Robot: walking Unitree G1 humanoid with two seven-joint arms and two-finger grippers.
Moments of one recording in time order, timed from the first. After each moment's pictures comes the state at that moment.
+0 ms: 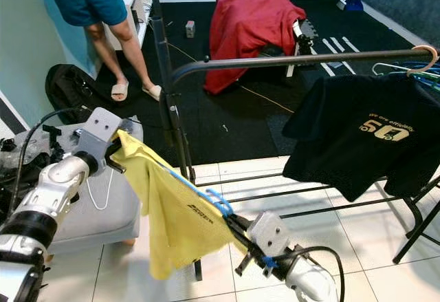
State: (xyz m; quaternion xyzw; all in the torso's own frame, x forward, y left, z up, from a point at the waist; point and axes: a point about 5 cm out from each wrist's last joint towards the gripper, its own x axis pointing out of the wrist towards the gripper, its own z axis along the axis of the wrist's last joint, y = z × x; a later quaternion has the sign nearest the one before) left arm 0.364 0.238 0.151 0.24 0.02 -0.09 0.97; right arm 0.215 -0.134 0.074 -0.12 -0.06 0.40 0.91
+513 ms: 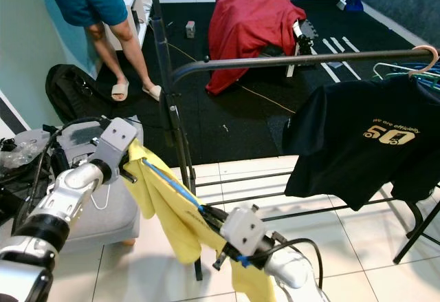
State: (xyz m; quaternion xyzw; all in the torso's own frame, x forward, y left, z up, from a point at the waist) left arm 0.357 0.202 0.117 0.24 0.07 -0.18 0.95; right arm 0.232 -0.096 0.094 -0.15 -0.11 0.44 0.88
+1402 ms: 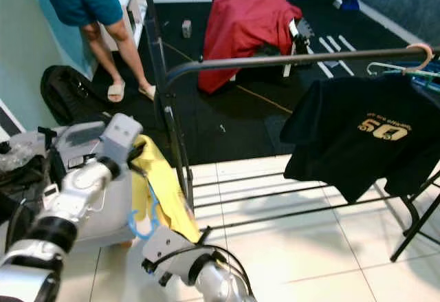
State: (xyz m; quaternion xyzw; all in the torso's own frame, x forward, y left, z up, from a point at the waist) left arm 0.364 0.228 0.149 0.20 0.00 -0.09 0.98; right arm 0.208 0.005 0.039 -0.25 0.04 0.38 0.89
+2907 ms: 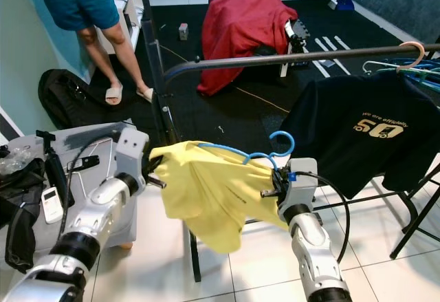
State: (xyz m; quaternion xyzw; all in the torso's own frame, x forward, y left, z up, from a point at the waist) left arm 0.348 0.171 0.102 0.06 0.03 -0.13 0.99; right arm 0.298 -0.175 0.080 0.03 0.04 0.05 1.00
